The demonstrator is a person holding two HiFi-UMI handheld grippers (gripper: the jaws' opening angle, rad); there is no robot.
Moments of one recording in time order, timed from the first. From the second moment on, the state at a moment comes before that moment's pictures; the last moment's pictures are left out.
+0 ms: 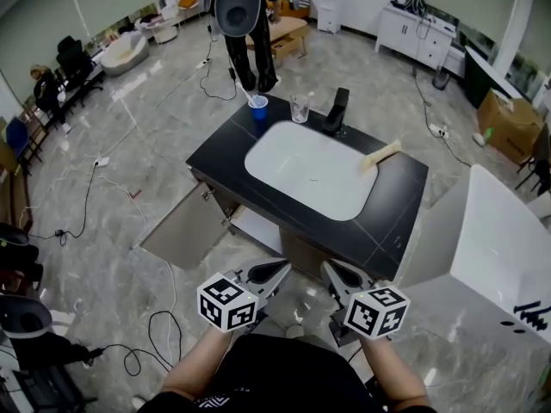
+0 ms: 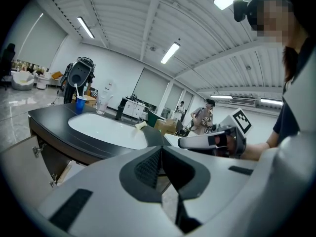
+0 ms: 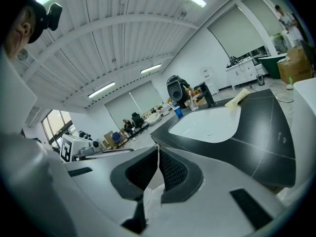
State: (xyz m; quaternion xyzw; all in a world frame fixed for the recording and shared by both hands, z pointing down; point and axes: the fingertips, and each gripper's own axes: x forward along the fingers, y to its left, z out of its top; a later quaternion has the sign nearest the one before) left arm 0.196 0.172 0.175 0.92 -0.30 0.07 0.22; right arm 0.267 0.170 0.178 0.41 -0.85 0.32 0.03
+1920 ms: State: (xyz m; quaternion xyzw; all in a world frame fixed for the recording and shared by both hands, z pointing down) left arm 0.145 -0.050 0.187 0.95 -0.19 0.09 0.24; right arm 0.185 -0.049 0.188 0.46 -0.82 0.35 0.03
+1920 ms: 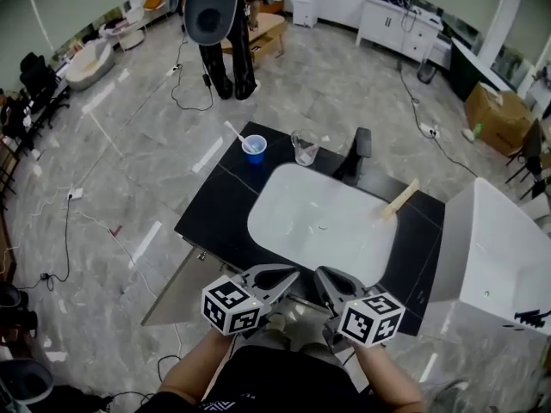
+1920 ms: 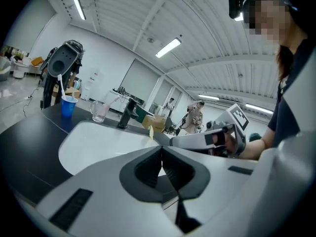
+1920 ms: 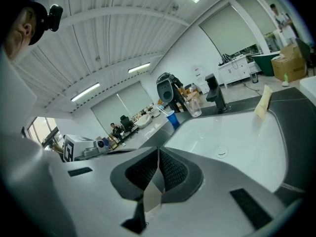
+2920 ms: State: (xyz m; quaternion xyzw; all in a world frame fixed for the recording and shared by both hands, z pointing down) left arm 0.215 -0.078 0.162 0.95 -0.23 0.08 0.21; right arm 0.251 -0.081 0.169 0.44 -0.84 0.33 0.02
